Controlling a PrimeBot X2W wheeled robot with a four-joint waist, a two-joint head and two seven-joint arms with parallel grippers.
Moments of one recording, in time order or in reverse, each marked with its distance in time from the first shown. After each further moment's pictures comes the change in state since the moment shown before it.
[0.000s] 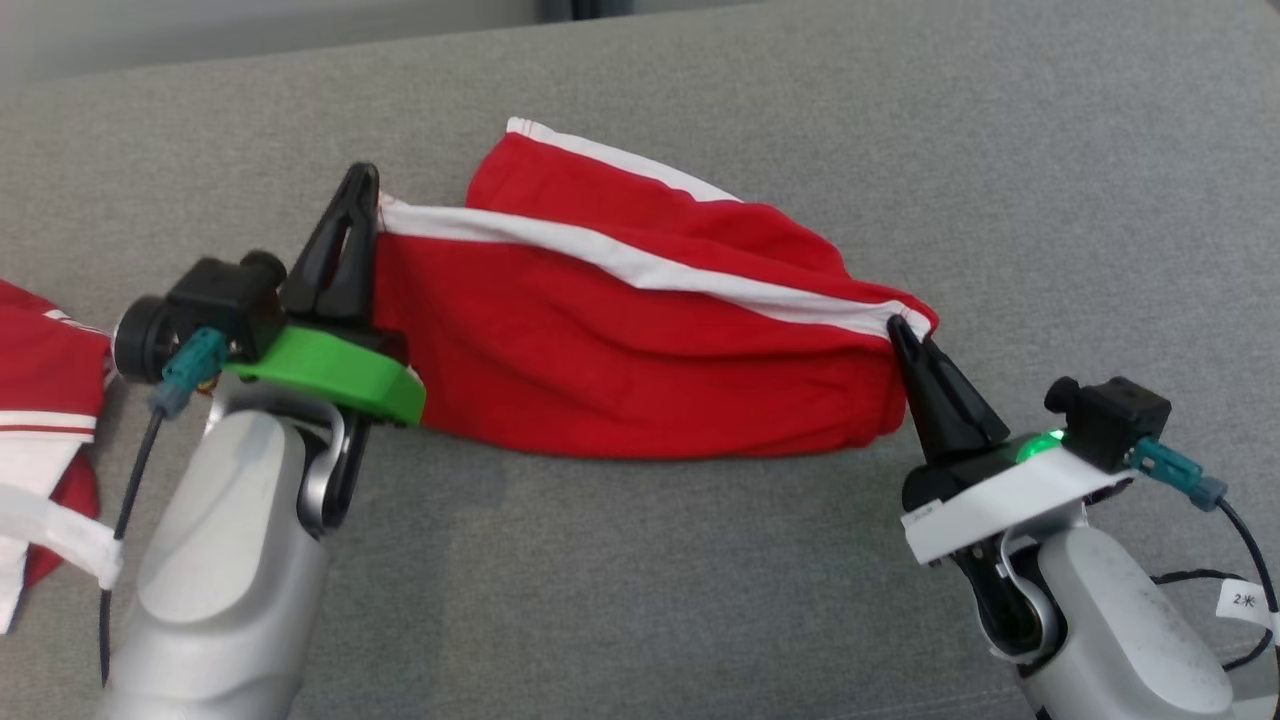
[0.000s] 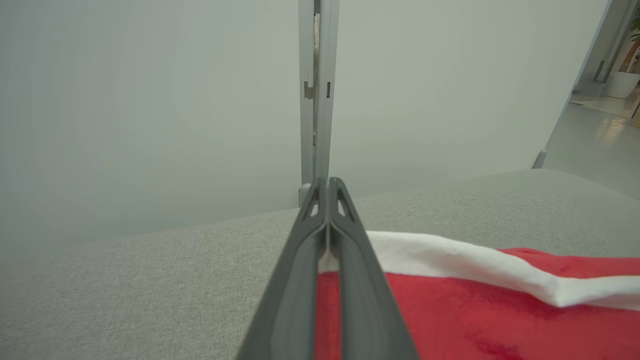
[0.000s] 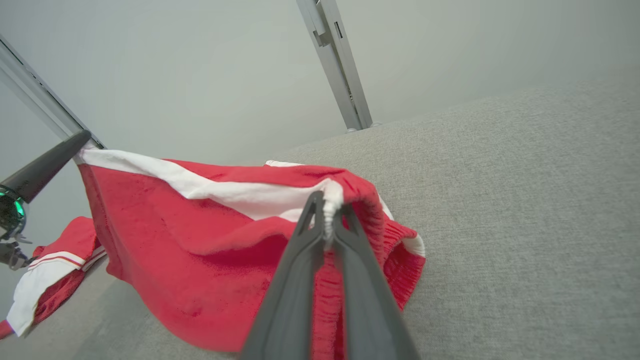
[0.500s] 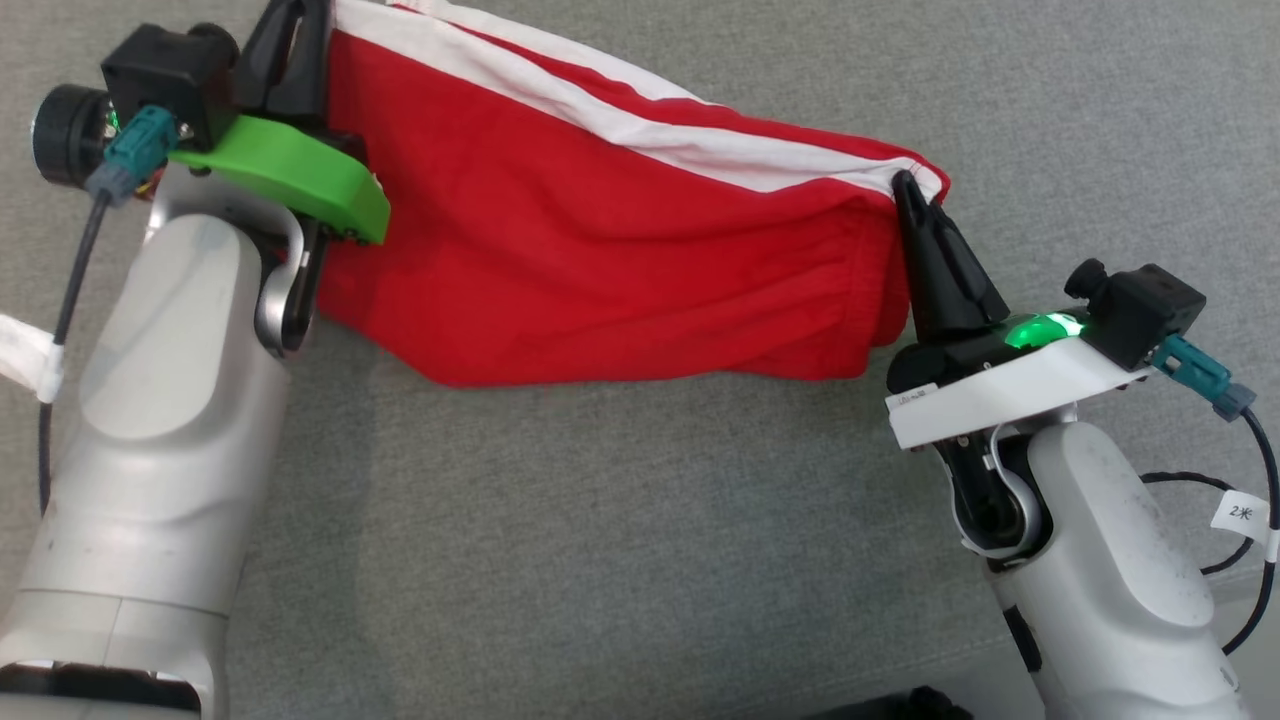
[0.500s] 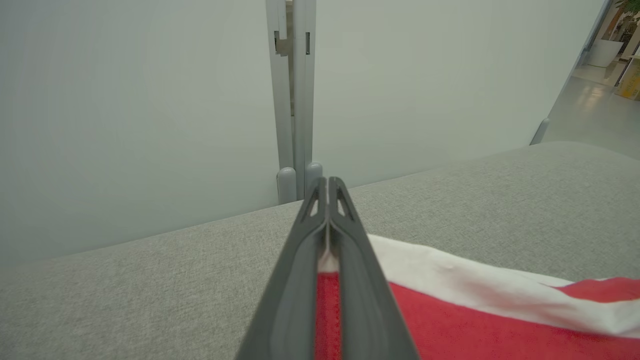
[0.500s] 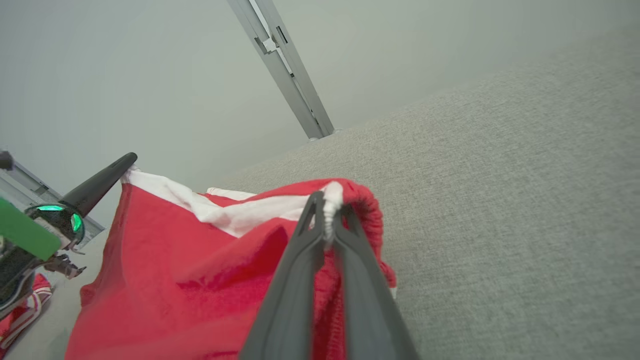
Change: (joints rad) left arm -0.367 0.012 -0.061 0.230 -0.001 0.000 0.000; right arm -0.166 0.094 -0.072 -0.026 -0.002 0.000 0.000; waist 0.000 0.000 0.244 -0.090
